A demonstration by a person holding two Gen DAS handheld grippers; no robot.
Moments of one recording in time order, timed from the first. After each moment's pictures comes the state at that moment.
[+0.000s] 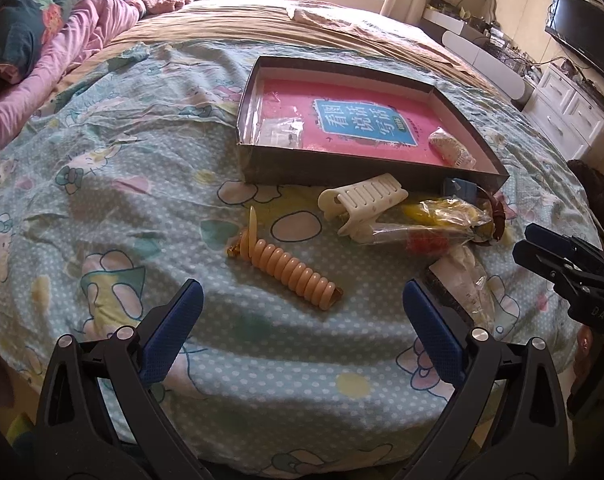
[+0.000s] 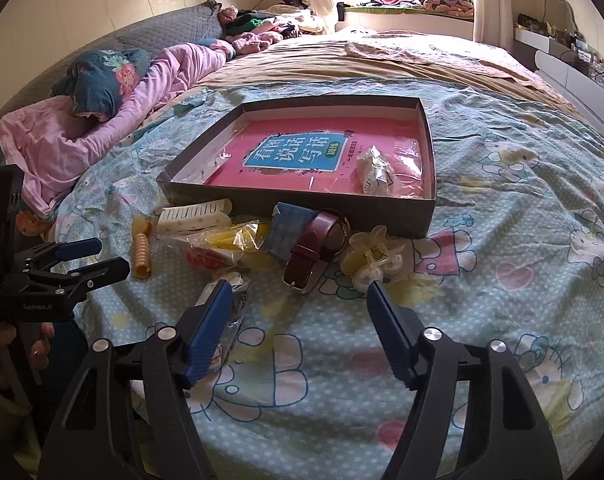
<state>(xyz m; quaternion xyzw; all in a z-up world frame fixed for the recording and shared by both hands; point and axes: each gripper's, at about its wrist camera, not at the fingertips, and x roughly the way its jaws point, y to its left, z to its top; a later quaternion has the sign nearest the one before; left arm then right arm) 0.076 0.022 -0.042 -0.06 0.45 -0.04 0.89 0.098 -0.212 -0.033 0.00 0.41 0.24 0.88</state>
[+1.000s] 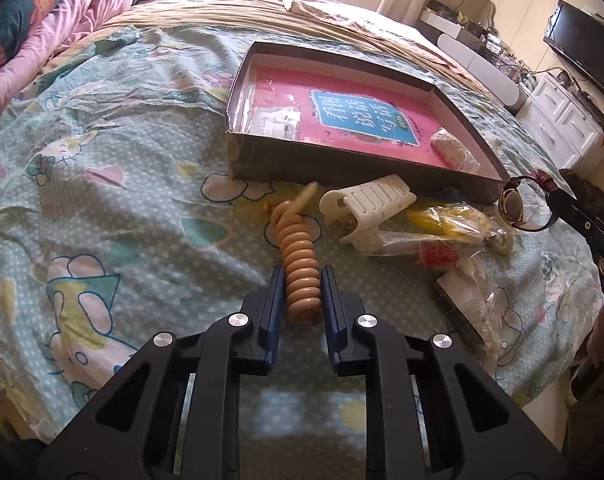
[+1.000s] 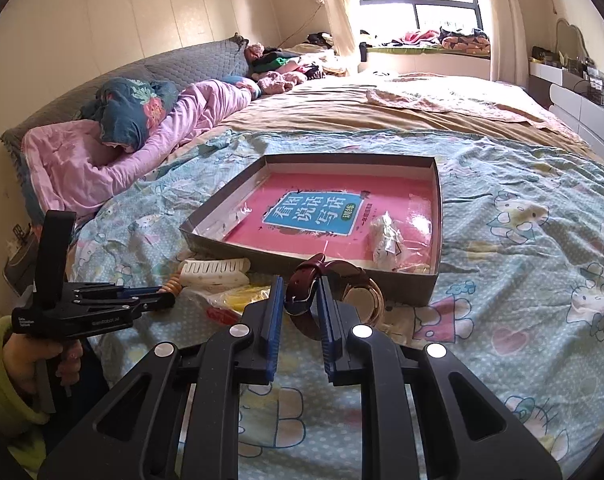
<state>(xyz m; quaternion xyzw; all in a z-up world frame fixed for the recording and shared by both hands) 0.092 0.026 -0.054 -0.09 0.46 -0.06 0.88 0.103 -0.221 0.001 0.01 0.33 0.28 0.90</state>
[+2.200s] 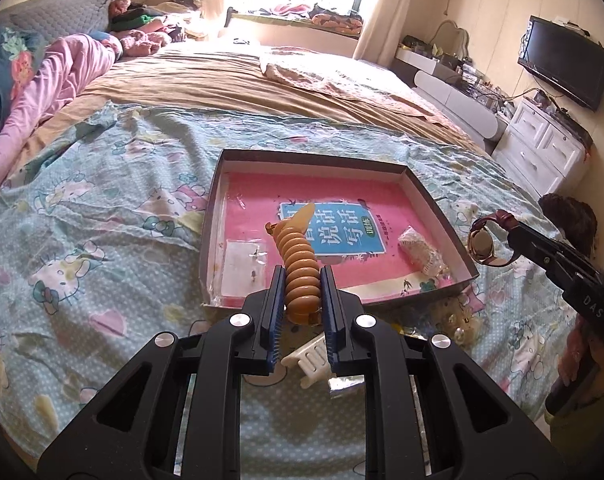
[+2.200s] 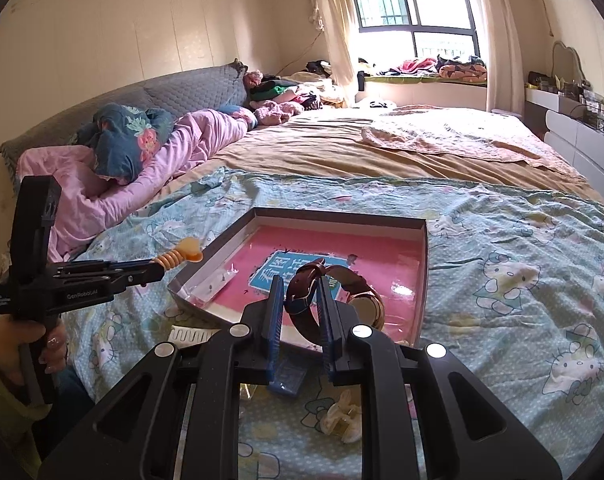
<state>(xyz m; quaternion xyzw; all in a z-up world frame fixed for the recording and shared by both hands) 0.144 0.011 0.017 -0.07 0.38 -0.09 0.92 0.146 -0.225 0.037 0.01 0.28 0.27 0.92</state>
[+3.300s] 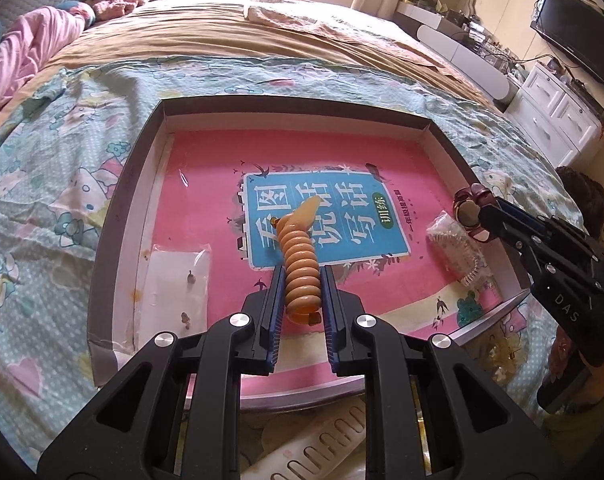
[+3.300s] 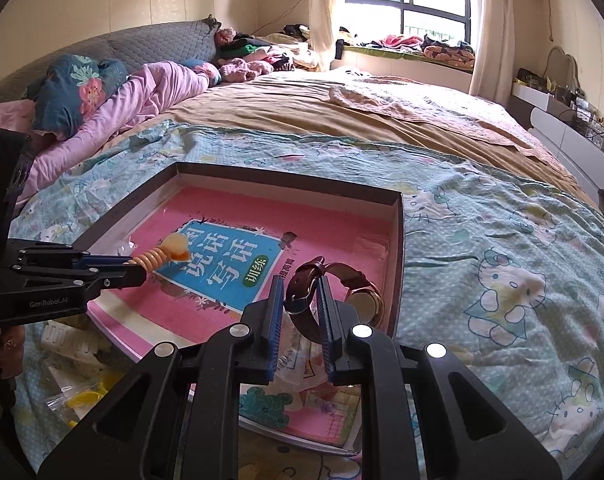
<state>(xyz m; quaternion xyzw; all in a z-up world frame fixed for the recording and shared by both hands) 0.228 -0.021 -0.047 -0.06 0.46 -0.10 0.88 0.235 -0.209 -0.031 -0.06 0.33 0.21 0.92</state>
